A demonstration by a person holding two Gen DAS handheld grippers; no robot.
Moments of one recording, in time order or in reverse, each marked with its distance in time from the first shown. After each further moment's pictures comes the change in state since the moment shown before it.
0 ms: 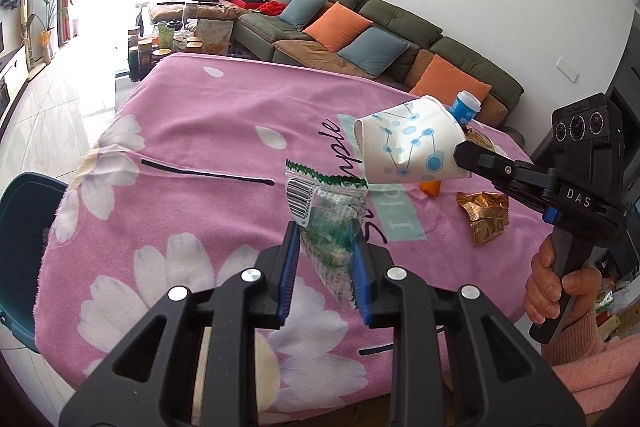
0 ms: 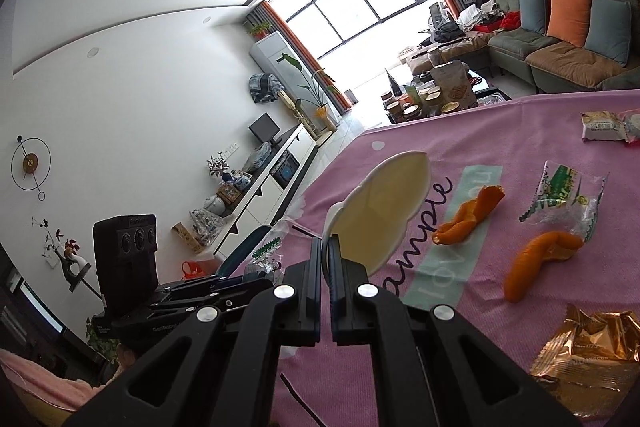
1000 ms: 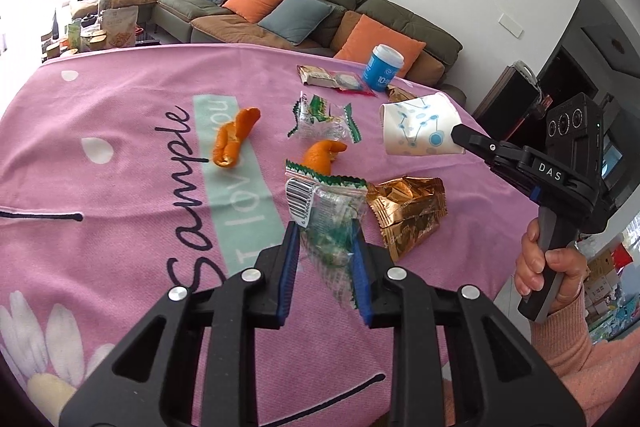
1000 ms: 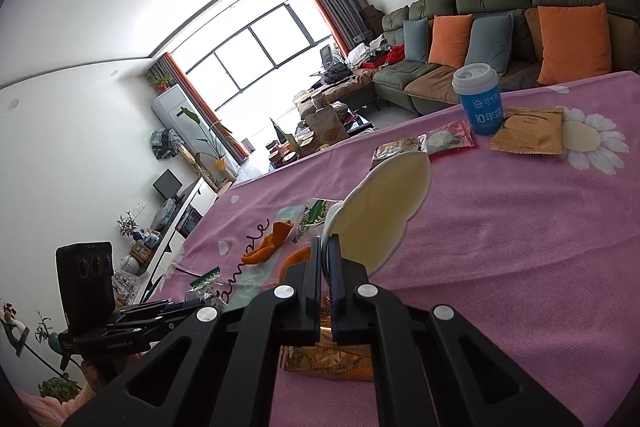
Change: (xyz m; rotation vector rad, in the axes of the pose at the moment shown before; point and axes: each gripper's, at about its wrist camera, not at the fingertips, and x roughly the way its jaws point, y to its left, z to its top) left arm 0.096 -0.103 0.015 0.130 0.116 -0.231; right arm -0.140 -0.084 -0.017 0.127 -0.191 -0.371
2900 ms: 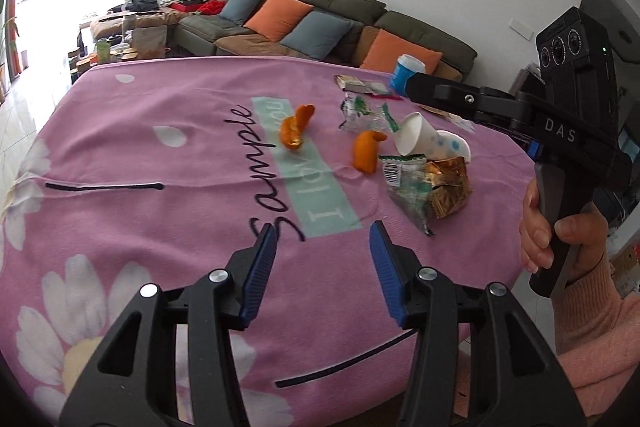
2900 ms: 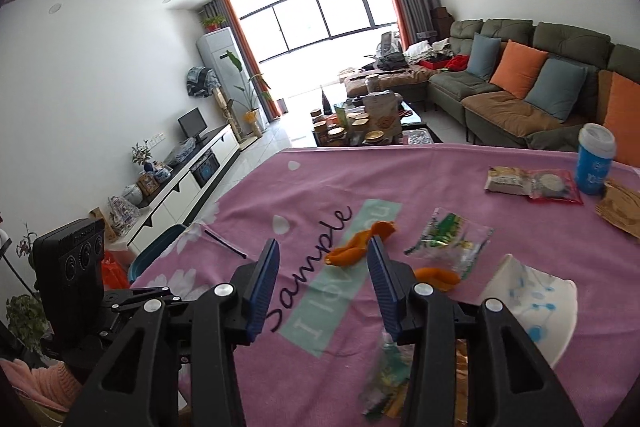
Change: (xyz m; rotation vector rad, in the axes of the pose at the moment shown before) left arm -0.044 0.018 -0.032 0.046 -0.053 0.078; right arm 0.052 0.102 0.000 -0.265 0.081 0.014
